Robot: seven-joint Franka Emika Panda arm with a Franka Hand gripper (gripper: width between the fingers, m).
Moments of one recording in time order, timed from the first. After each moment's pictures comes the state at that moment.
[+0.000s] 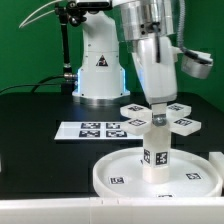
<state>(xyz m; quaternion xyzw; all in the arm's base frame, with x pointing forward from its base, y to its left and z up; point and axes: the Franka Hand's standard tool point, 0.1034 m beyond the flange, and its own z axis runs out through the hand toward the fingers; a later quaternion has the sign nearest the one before) 0.576 0.045 0.101 -0.62 0.78 0.03 0.08</state>
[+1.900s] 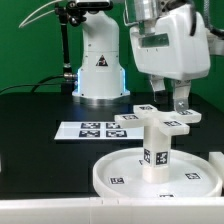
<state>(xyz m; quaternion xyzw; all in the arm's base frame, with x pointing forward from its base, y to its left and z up) 0.590 0.059 0.127 -0.78 0.62 0.01 0.09</state>
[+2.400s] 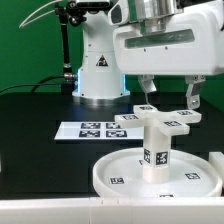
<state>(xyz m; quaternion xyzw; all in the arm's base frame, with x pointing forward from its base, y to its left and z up) 0.593 0.058 0.127 -0.89 0.45 -0.01 0.08</state>
